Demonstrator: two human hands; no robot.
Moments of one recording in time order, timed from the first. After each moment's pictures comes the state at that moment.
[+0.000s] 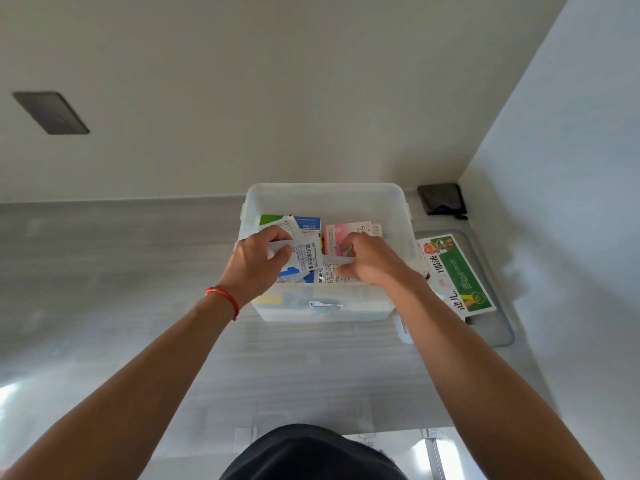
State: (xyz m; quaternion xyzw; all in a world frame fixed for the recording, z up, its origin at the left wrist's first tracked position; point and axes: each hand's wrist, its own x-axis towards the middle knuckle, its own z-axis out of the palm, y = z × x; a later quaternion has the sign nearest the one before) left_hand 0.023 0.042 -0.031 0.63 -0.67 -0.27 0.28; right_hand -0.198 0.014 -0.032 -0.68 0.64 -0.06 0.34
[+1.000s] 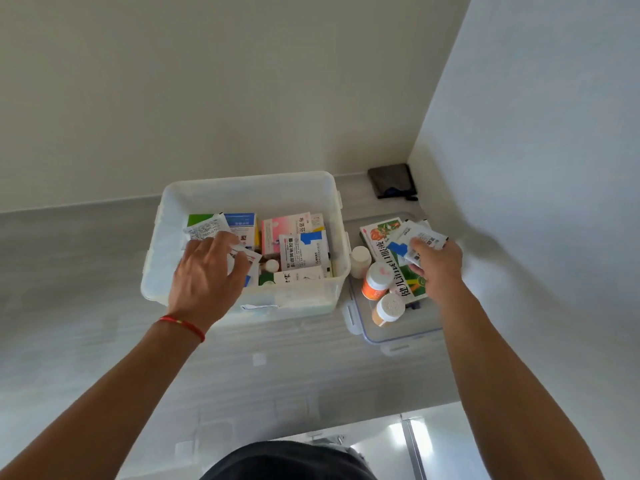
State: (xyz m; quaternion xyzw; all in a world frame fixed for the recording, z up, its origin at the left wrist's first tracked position) left_hand -0.037 0.052 -0.045 0.66 -0.72 -0.08 0.20; right_hand -0.406 0.023 -0.110 -0.15 0.75 -0.48 0.43
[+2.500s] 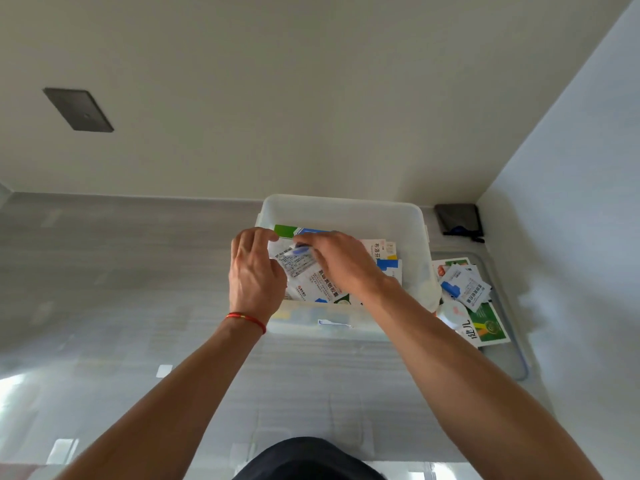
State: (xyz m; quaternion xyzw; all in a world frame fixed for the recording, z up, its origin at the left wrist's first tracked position) left_hand 0.021 0.041 -0.046 0.70 -0.61 -0.05 0.37; right_hand -0.141 -0.023 -0.051 -0.86 0.46 -0.18 0.13
